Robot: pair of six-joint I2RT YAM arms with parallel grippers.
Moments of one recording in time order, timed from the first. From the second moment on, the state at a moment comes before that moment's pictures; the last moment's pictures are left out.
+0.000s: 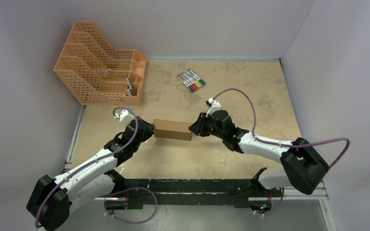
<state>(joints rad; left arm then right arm) -0.63 0.91 0.41 -0.11 -0.41 -1.10 0.75 1.35 0.55 0.34 -0.07 0.70</state>
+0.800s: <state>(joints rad) -0.64 0.90 0.42 -0.13 -0.31 -1.08 0.78 1.61 1.17 -0.28 -0.08 0.07</state>
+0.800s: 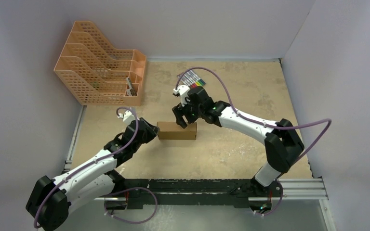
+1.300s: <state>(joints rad) -0.65 0.80 0.40 -0.28 -0.31 -1.06 1.05 1.69 1.17 -0.37 -0.05 -0.04</state>
